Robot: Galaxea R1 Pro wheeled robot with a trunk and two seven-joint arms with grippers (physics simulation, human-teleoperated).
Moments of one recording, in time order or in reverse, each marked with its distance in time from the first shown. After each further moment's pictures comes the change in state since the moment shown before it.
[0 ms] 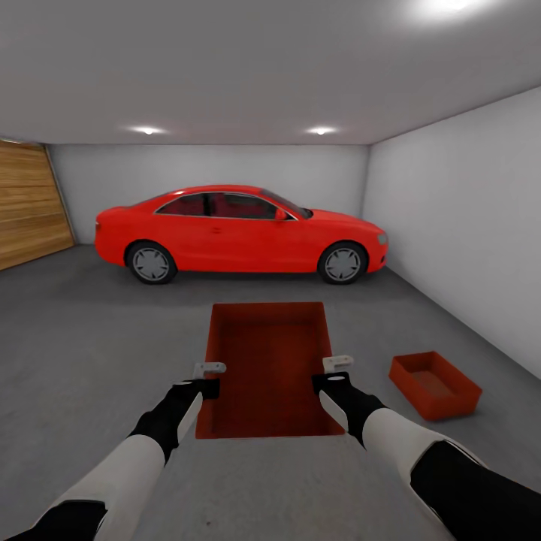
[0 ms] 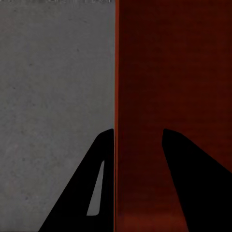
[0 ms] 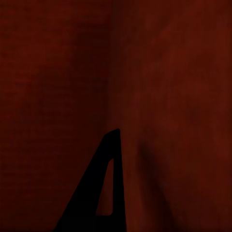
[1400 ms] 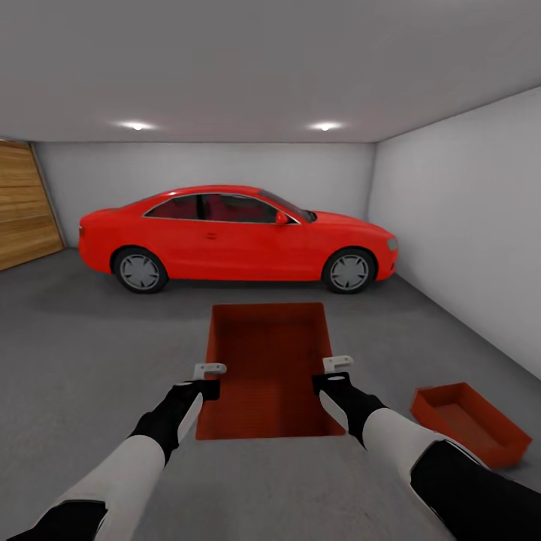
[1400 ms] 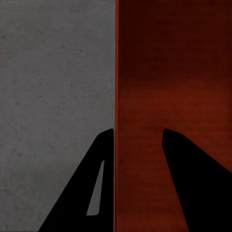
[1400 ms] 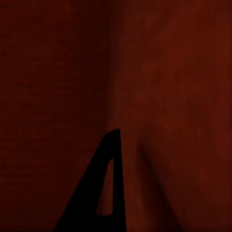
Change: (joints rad) left arm 0.000 -0.001 0.002 0.006 0.000 -0.001 0.000; right arm 0.000 -0.001 0.003 0.000 -0.001 0.006 0.000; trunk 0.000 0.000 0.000
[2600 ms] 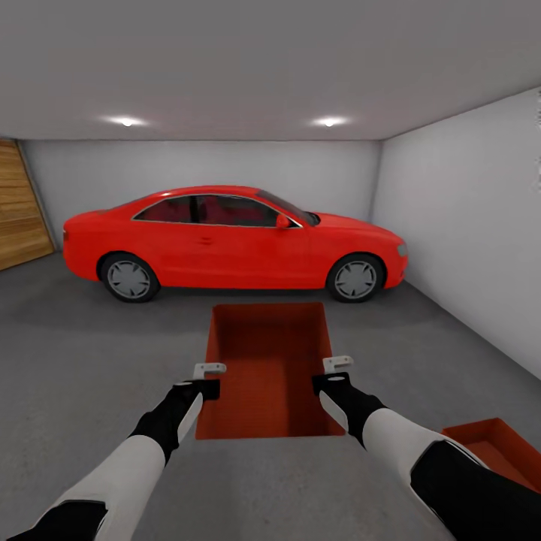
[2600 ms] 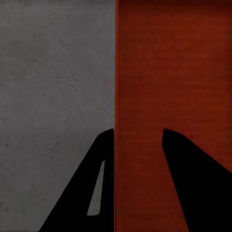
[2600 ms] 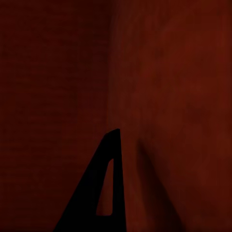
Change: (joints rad) left arm 0.001 0.000 -0.001 -0.002 -0.003 -0.003 0.001; right arm 0.000 0.000 0.012 0.005 -0.015 -0.012 0.001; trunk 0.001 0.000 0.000
